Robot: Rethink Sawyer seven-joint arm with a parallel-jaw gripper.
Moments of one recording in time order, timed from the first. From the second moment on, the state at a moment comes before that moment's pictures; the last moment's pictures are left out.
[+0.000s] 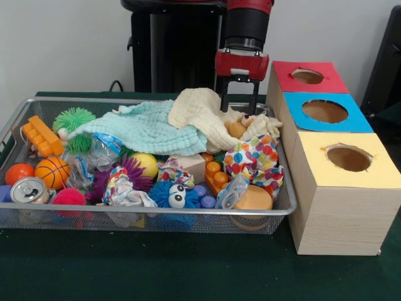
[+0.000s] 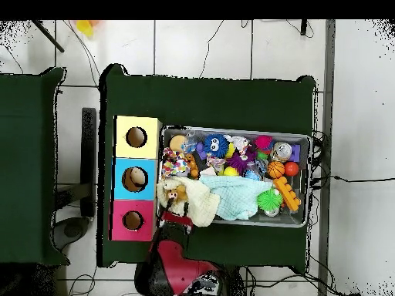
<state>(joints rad) 0.05 -0.48 -0.21 2.22 -0.06 -0.78 2.04</state>
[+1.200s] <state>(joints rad) 0.05 -0.48 -0.21 2.19 -0.08 -0.83 2.04</state>
